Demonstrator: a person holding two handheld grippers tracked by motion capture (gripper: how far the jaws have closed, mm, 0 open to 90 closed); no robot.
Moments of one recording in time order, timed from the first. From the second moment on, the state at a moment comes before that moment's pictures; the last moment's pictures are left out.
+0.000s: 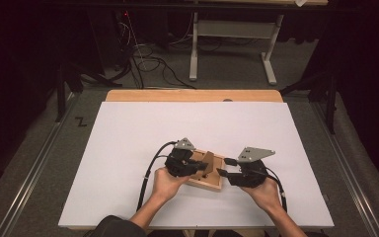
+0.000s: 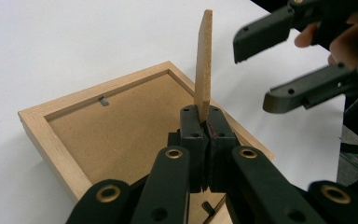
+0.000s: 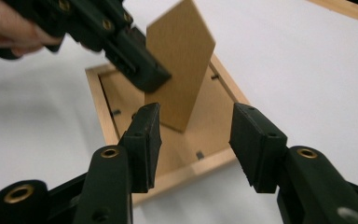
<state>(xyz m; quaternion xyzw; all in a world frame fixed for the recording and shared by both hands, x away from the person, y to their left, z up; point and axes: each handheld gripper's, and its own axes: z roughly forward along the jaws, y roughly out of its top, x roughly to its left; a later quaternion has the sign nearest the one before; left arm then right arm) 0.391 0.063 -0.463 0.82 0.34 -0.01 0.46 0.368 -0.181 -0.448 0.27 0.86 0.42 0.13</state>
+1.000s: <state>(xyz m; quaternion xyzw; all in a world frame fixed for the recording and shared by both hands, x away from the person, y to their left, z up) 0.399 0.071 -0.460 0.79 0.40 -0.02 0.46 0.338 -0.172 -0.472 0.22 0.89 0.37 0.18</state>
